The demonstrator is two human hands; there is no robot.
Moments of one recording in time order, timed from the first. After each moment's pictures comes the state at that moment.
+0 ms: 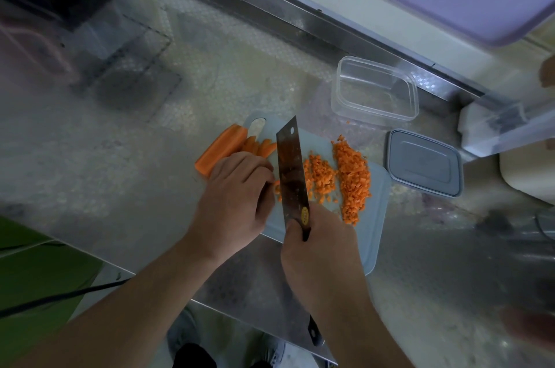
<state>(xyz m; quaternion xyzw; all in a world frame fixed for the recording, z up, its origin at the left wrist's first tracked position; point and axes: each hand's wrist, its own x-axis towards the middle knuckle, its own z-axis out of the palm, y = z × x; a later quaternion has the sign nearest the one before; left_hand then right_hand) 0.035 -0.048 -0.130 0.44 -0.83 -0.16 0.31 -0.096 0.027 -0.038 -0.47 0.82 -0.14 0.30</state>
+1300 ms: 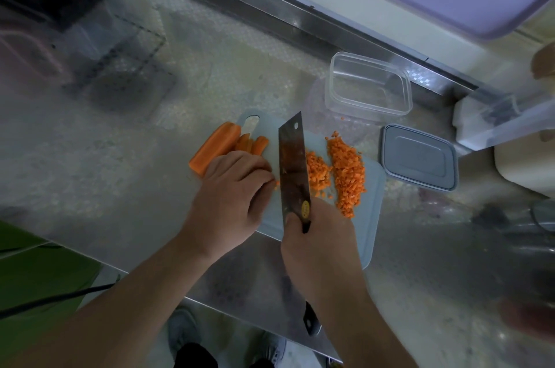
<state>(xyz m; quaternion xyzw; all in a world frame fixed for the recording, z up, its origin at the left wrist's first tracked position) 0.034 -0.049 -0.129 0.43 -0.83 -0.17 0.32 -0.103 0.025 -0.039 -0.46 0.83 -0.15 0.29</state>
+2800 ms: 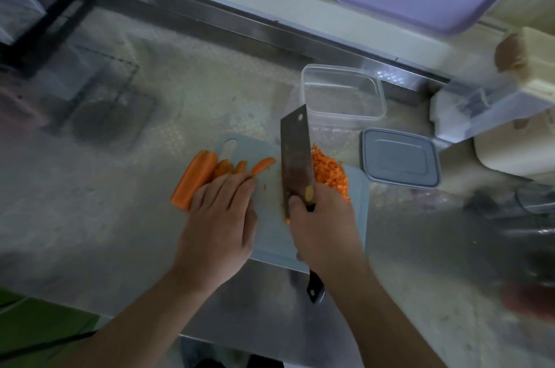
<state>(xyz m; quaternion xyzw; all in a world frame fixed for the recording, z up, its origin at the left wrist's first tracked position) 0.026 -0.050 -0.124 0.47 -0.85 -0.13 0.21 -0.136 -0.017 -0.038 -0.36 0.83 -0.23 0.36</state>
